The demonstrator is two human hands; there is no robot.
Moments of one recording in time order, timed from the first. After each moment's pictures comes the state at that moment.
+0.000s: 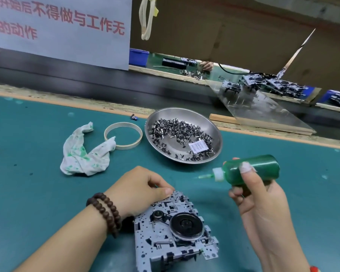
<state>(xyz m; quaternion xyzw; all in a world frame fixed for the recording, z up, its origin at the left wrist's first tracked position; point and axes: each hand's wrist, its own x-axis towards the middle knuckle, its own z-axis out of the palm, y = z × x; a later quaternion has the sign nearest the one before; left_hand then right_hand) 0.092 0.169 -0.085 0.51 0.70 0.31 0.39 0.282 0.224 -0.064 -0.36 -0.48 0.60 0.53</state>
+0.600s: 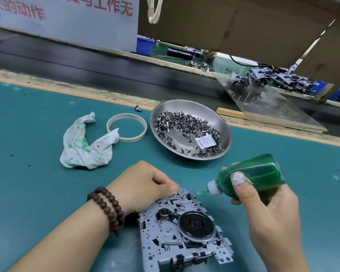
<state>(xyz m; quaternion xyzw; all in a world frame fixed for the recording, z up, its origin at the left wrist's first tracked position) 0.091 0.170 -0.085 0.46 0.71 0.32 0.43 0.276 0.210 -0.067 -0.37 -0.66 0.41 0.51</state>
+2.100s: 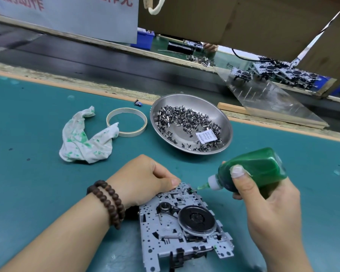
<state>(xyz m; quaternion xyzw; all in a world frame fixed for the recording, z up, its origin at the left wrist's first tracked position) 0.091 0.170 -0.085 0.46 0.70 0.33 0.44 0.274 0.208 -0.067 -0.34 -0.71 0.36 0.50</state>
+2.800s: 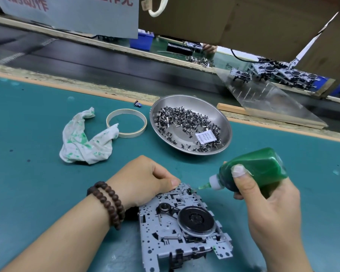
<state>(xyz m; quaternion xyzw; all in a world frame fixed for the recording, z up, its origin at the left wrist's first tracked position) 0.092 0.171 -0.084 0.46 0.70 0.33 0.44 0.275 0.208 -0.066 -0.34 -0.69 0.38 0.50</state>
